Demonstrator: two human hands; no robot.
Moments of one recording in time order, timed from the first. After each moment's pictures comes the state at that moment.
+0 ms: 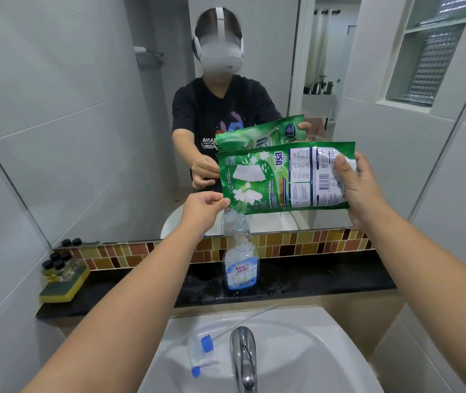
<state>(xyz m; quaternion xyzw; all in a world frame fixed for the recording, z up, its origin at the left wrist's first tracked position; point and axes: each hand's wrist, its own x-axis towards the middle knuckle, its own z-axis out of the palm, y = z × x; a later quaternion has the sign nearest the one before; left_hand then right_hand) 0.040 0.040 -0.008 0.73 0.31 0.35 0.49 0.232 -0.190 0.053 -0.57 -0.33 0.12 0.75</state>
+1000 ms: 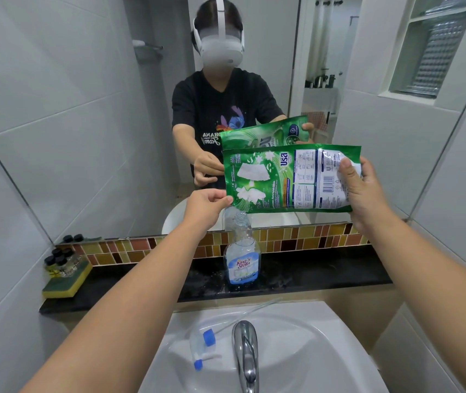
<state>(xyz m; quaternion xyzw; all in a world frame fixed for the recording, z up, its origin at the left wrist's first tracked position) 0.042 0.037 -0.013 0.74 0.30 0.34 0.49 0.230 -0.195 0.035 -0.56 -0.31 0.13 0.76</state>
